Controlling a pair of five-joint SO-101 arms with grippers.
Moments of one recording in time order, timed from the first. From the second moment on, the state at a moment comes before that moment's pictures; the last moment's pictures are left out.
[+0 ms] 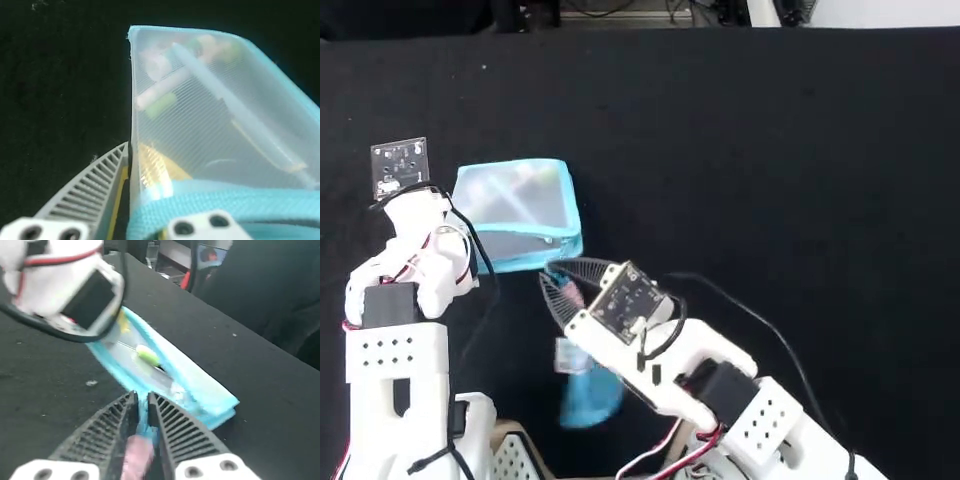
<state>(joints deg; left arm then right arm) -12.8 -54.4 50.4 62.2 2.1 -48.5 -76.4 77.8 24.9 10.9</state>
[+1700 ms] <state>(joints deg) -12.8 -54.4 50.5 62.2 2.1 -35.0 -52.7 71.9 18.1 13.1</state>
